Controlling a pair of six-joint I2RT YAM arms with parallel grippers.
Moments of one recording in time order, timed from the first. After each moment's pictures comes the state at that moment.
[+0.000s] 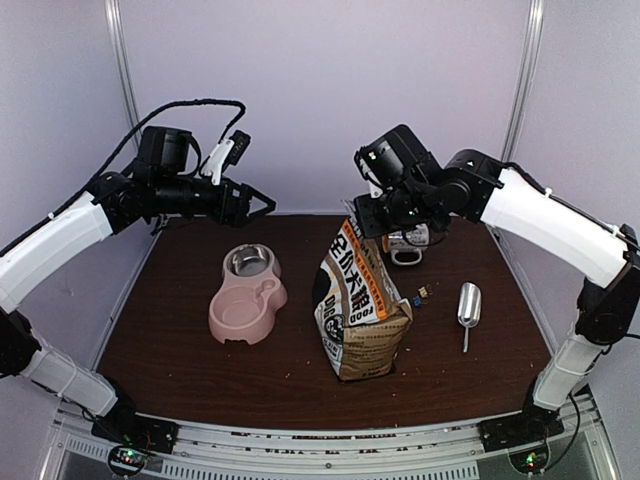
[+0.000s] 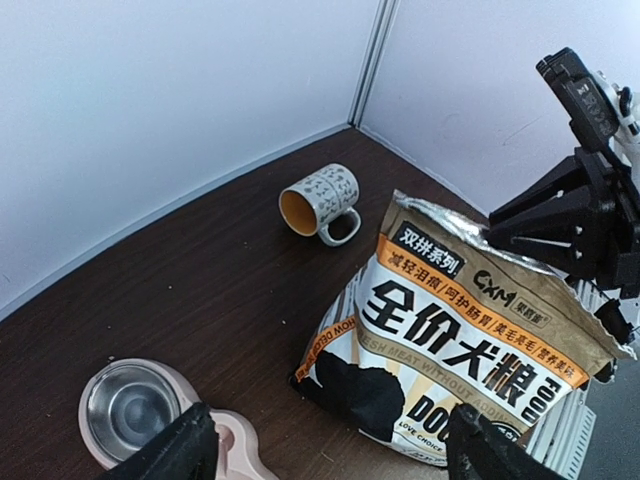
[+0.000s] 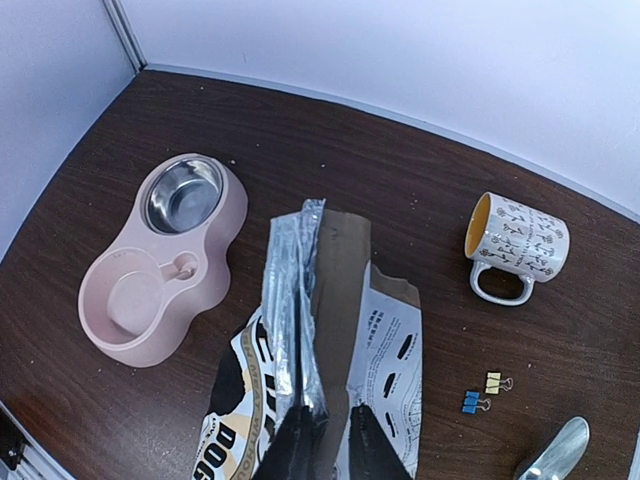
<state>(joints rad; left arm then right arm) -0.61 1.36 1.41 -0.48 0.32 -0.07 0.95 1.68 1.83 -0.91 0.44 0.40</state>
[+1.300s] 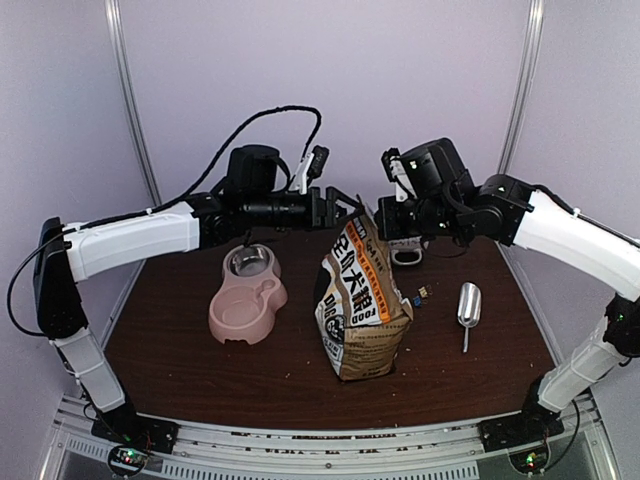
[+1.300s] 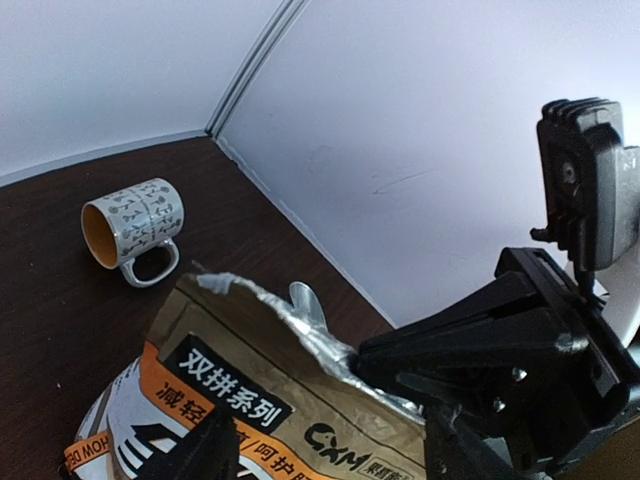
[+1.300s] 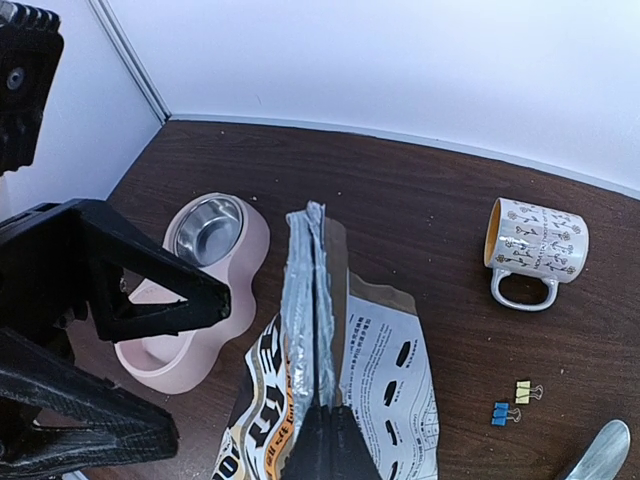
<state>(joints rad) -0.83 1.73 1.49 0.00 0.40 -0.55 0.90 1.48 1.52 -0.63 0.35 0.44</state>
